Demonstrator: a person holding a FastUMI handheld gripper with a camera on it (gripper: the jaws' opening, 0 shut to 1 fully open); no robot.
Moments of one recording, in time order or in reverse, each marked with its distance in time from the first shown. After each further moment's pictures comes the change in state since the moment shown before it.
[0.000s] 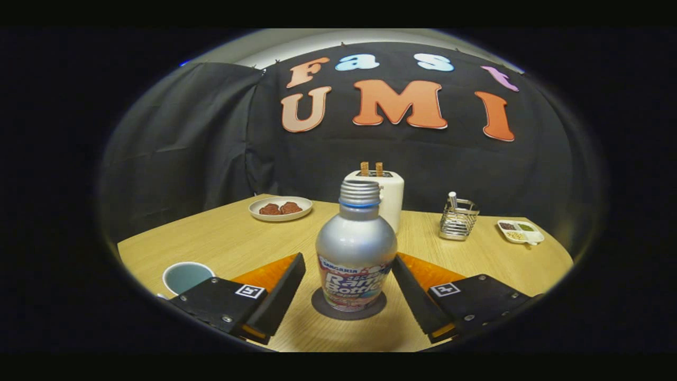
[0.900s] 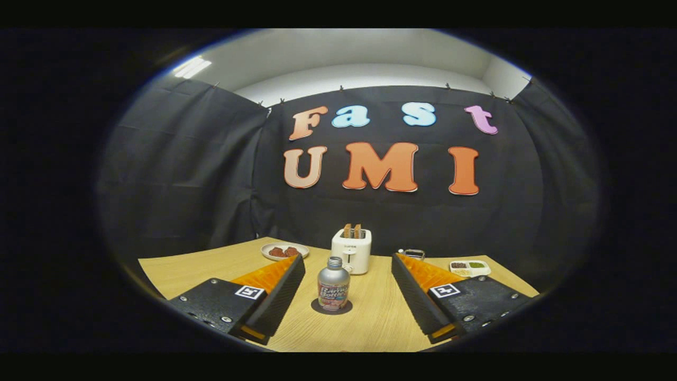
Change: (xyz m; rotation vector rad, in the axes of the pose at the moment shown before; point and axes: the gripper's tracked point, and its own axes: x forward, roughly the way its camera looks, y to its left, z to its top) arm -0.183 -0.036 0.115 -0.005 -0.272 -0.066
